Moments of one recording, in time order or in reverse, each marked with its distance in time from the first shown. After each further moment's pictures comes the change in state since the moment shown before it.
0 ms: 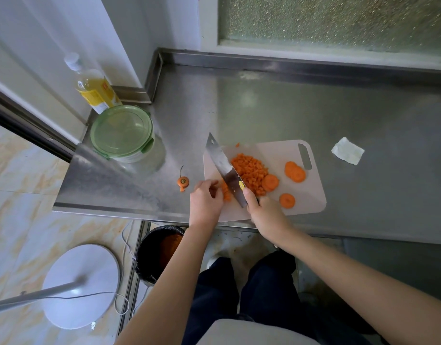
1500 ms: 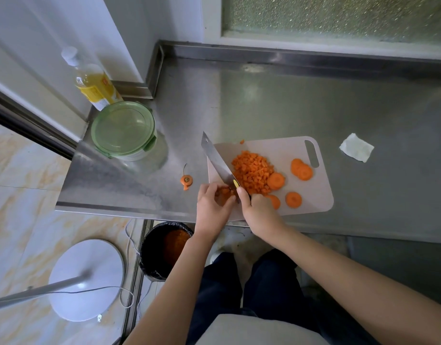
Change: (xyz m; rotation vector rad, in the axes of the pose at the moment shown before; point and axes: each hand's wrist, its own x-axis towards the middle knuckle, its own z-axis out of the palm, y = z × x) left_hand -0.015 -0.006 -0.001 -0.211 -0.113 -0.004; right_hand 0.015 -0.002 0.023 -0.142 0.020 -0.001
